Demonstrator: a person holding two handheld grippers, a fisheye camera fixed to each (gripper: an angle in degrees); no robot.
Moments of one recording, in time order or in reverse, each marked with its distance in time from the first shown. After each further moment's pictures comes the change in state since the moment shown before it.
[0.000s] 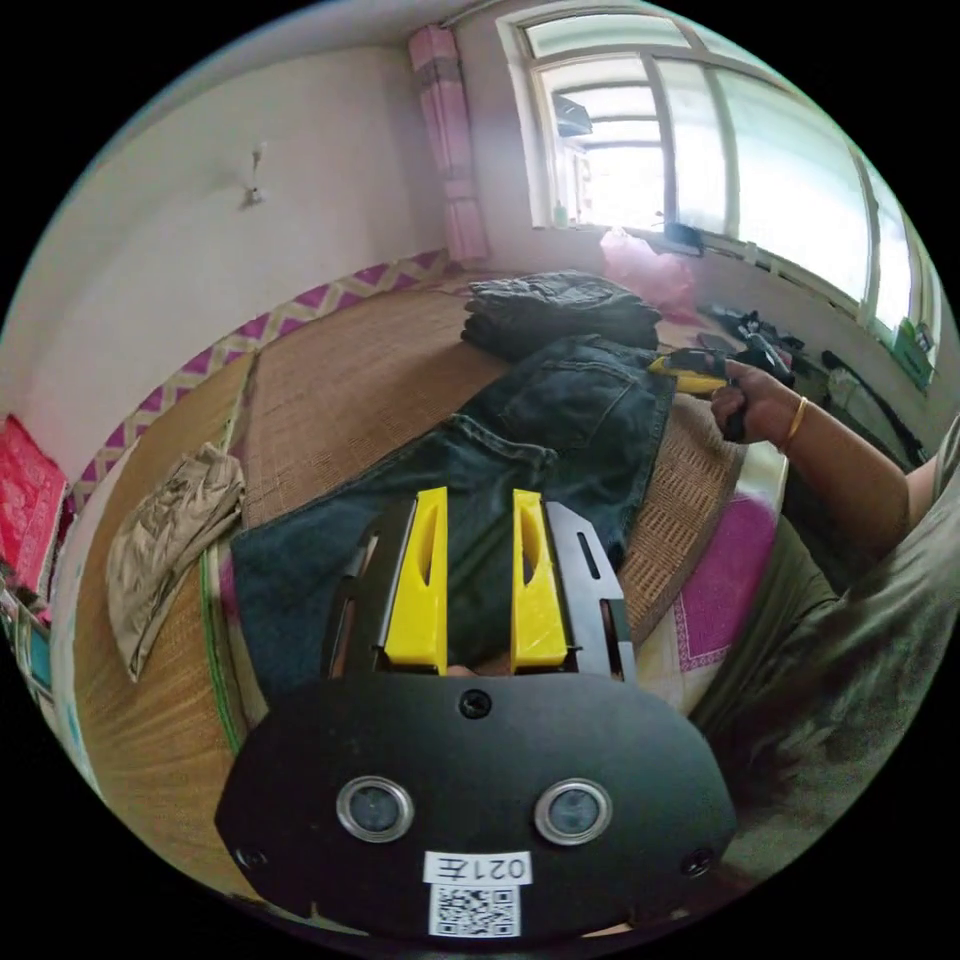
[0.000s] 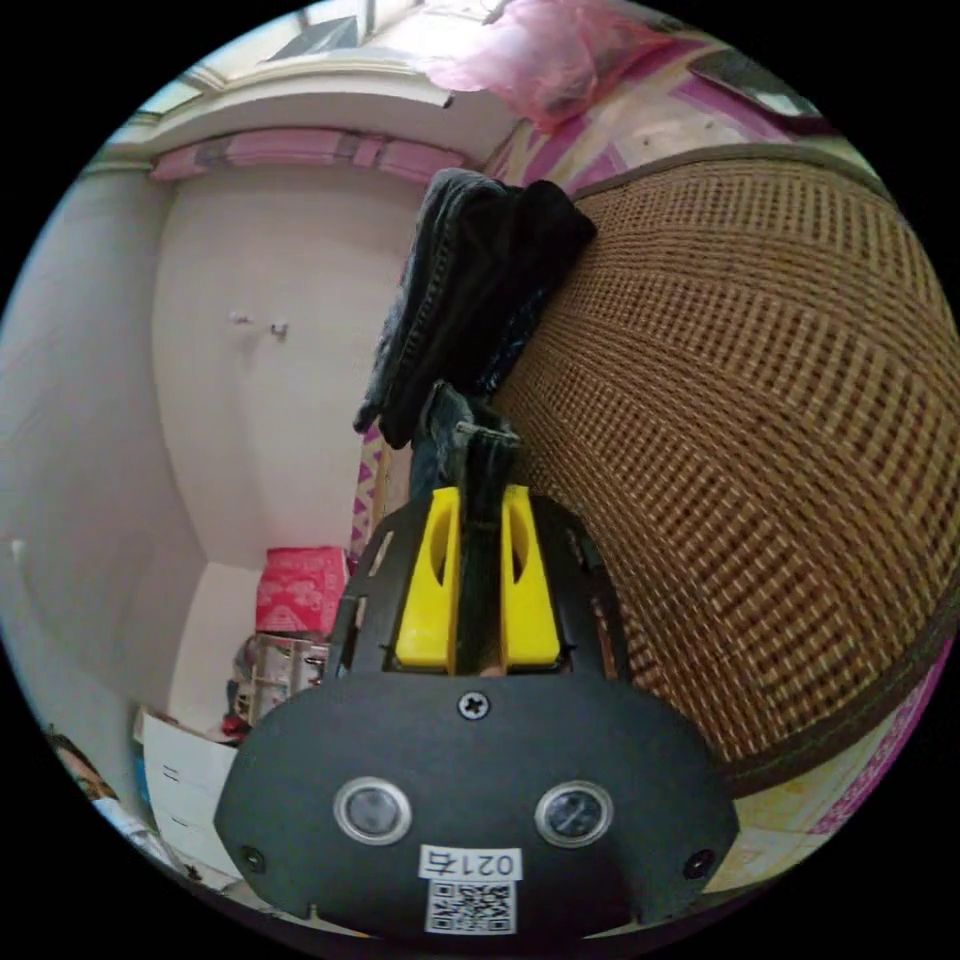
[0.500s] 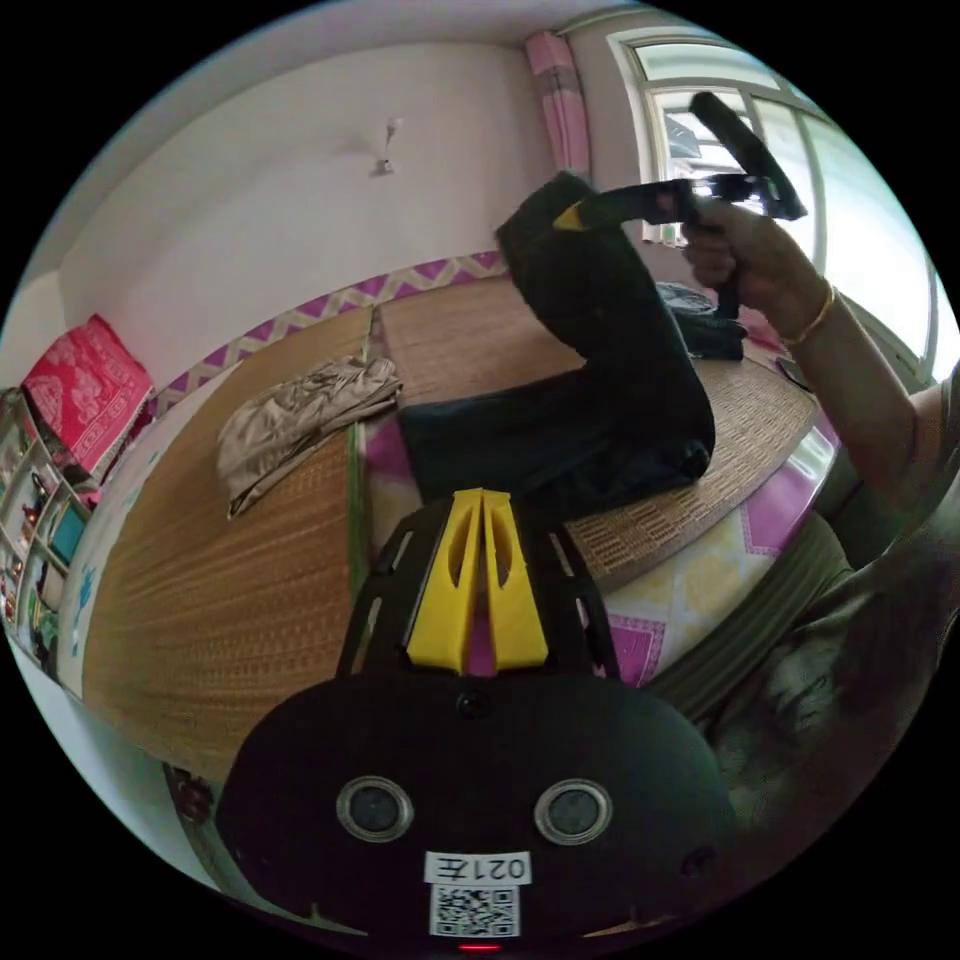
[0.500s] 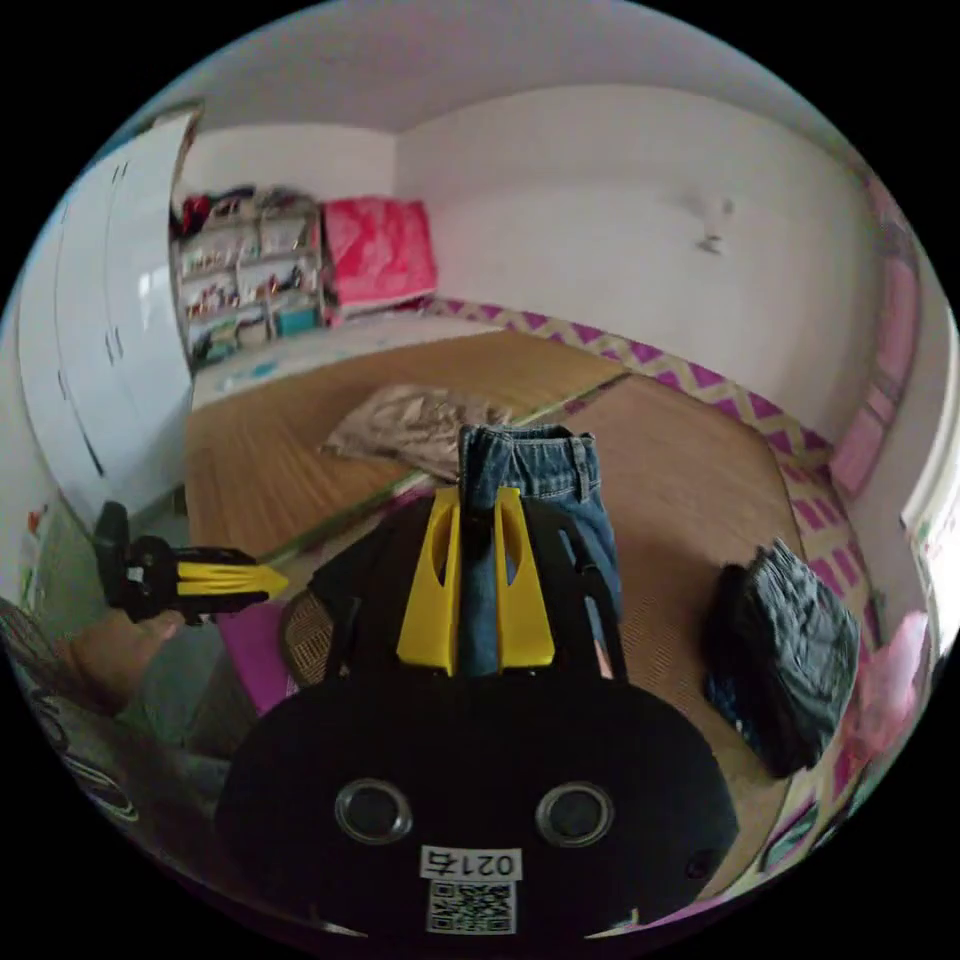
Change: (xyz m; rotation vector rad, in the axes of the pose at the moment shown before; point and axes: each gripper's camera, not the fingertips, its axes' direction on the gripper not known) left arm -0.076 0.128 -0.087 -0.015 -0.217 -0.190; right arm -0.403 0.346 0.263 -0.411 0.266 -1.487
